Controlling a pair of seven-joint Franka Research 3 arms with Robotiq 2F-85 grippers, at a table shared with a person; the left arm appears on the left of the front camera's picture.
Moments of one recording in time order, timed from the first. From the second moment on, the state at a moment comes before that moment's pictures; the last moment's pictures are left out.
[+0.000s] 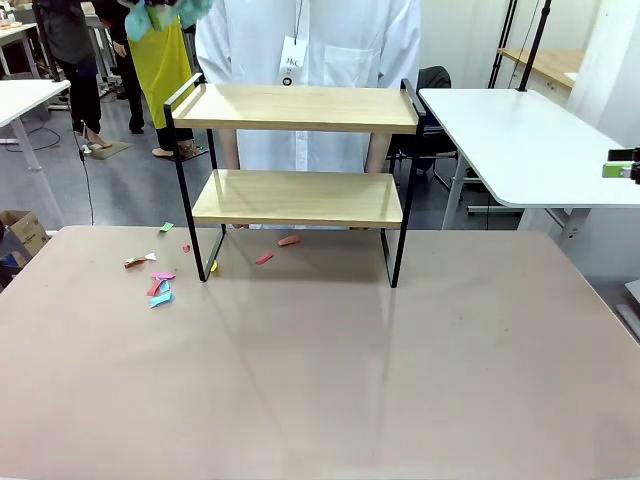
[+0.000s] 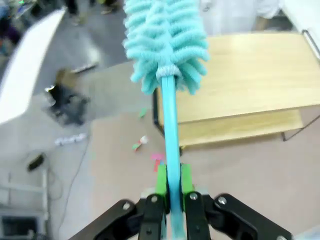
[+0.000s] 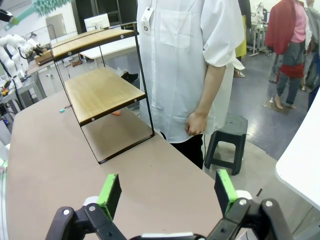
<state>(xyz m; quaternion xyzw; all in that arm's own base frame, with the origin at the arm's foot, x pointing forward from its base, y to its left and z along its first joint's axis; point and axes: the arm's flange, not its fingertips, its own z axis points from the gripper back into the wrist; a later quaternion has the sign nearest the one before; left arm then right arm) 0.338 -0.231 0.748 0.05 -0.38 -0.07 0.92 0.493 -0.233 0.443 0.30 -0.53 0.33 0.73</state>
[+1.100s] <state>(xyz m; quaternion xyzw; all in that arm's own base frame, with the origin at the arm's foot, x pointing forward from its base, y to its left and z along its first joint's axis) 0.281 -0.137 0.698 0.01 -0.20 -0.61 0.76 0.493 -0.232 0.443 0.30 -0.53 0.33 0.73</state>
